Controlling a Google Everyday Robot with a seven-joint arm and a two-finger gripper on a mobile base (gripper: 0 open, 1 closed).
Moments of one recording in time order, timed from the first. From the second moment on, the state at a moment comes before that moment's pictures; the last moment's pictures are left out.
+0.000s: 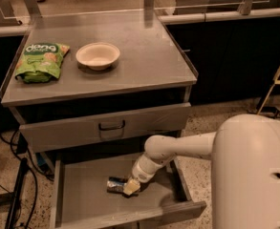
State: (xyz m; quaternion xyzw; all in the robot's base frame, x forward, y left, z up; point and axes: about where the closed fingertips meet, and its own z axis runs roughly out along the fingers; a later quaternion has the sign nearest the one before) arm 0.508 0.039 0.389 -0.59 0.76 0.24 0.11
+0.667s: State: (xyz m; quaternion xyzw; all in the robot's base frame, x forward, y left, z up) arm 0.513 0.018 0.465 -0.59 0.77 0.20 0.15
